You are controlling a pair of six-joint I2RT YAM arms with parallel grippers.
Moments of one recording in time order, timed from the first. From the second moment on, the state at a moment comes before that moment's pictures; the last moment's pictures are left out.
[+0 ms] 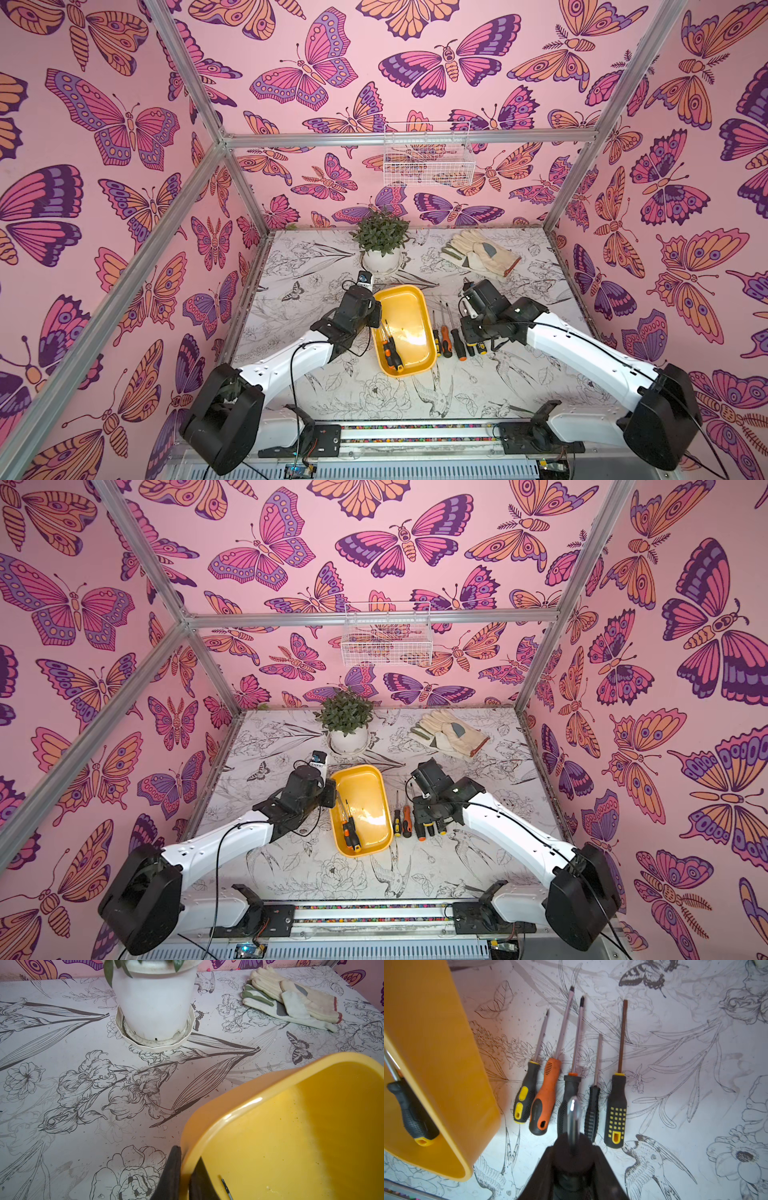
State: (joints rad) left arm -0.58 1.30 0.69 -0.03 -0.18 -0.27; right arm 0.70 1.28 0.96 -0.85 0.09 0.38
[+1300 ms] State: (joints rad) left arm -0.58 1.30 0.69 -0.03 -0.18 -0.27; right arm 0.43 1.50 0.97 -0.90 0.09 0.18
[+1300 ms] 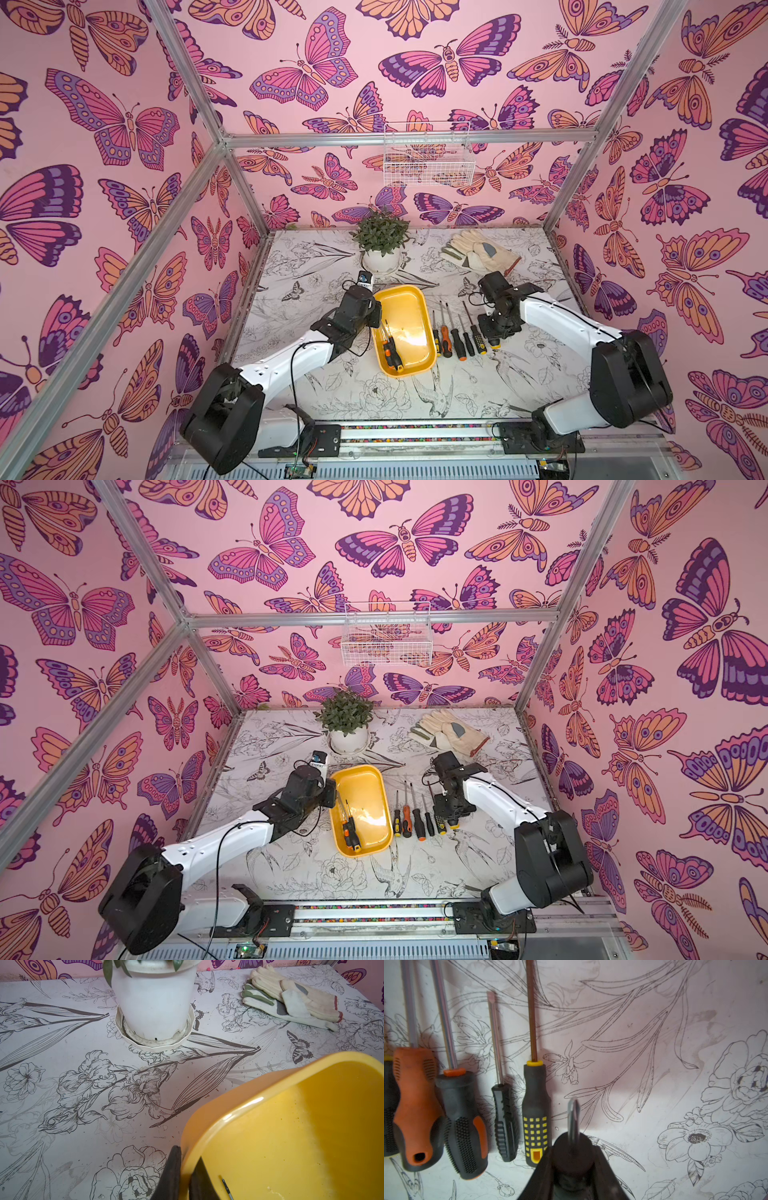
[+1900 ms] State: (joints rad) left arm -0.58 1.30 0.69 -0.02 -0.18 -0.27; right arm 0.36 1.61 0.97 -0.85 0.03 0.17
